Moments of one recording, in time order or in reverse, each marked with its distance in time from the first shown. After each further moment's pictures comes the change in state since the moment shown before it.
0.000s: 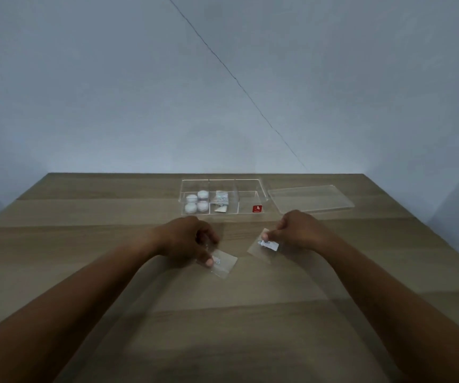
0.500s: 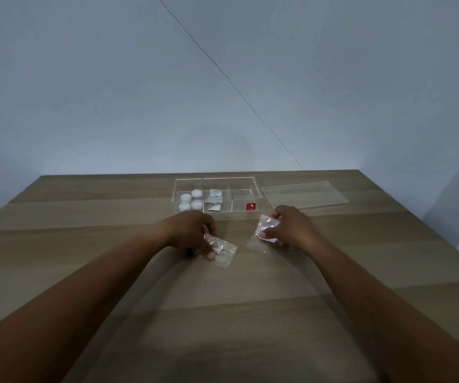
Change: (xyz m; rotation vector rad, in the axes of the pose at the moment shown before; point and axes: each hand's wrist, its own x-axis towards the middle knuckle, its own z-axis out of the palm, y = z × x) left_hand 0.017 0.021 0.001 -0.124 -0.003 -0.081; right_hand 0.001 0.008 0.015 0.281 0.127 -0.011
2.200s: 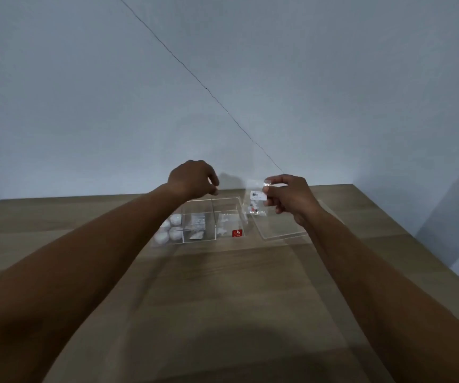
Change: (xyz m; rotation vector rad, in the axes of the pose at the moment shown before) left_hand 0.139 0.046 -0.090 0.263 0.528 0.090; right_hand 0.097 -0.026 -0.064 0.646 0.113 -0.003
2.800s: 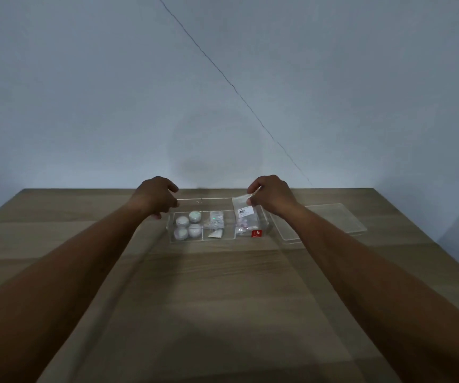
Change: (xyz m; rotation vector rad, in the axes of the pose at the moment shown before) left_hand -0.049 -0.103 -0.010 -0.320 -0.052 -0.444; right_hand 0.037 0.010 0.071 -0.653 -0.101 -0.159
